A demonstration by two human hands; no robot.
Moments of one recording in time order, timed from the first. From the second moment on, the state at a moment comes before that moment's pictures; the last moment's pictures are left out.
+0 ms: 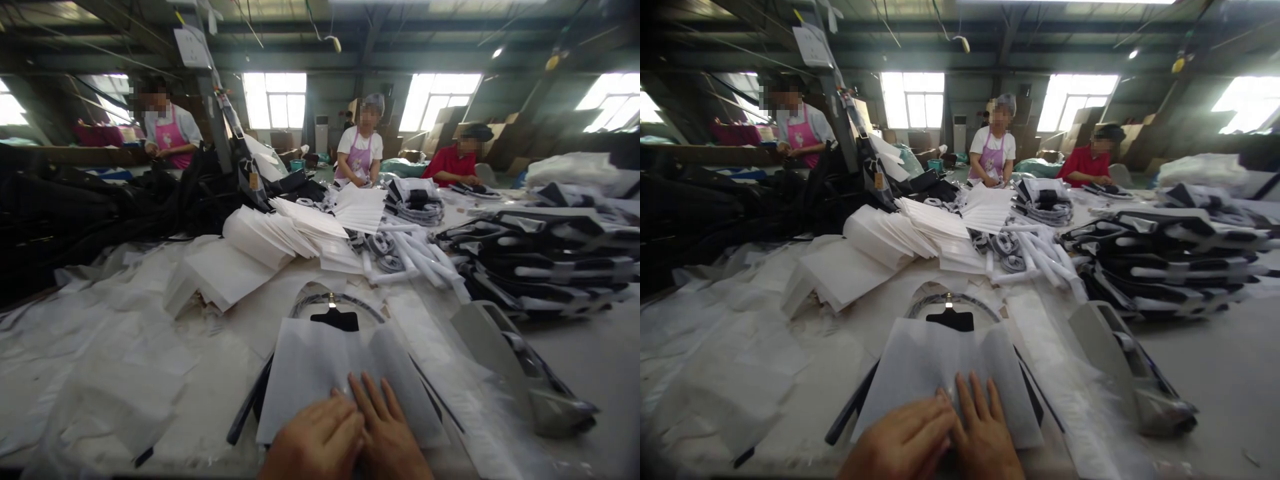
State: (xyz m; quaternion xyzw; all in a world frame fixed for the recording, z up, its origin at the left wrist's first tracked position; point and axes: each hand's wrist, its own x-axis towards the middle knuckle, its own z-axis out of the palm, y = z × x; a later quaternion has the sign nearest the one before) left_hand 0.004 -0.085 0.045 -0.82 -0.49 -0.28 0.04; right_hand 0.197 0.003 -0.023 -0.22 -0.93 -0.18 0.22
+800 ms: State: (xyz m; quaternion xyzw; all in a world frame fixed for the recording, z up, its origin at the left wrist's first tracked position) left_hand -0.008 -0.055 -0.010 -0.78 -0.55 -0.29 -0.04; right_hand 0.196 0.042 0.023 -0.20 -0.95 0.12 0.19
